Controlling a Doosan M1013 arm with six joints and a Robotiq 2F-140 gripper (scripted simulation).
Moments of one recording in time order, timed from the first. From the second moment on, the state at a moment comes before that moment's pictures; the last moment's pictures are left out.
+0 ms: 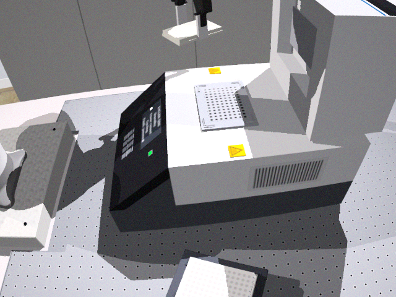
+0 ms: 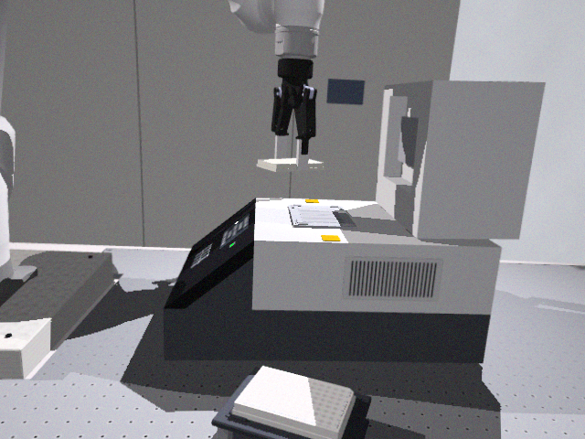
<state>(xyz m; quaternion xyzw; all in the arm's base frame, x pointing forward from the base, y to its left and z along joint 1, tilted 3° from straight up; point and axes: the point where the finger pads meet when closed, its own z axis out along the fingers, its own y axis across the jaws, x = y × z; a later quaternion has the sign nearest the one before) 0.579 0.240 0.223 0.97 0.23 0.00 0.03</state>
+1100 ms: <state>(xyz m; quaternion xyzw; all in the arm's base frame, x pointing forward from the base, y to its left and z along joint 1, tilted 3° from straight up) 0.595 0.108 0.230 0.86 0.50 -0.01 0.02</state>
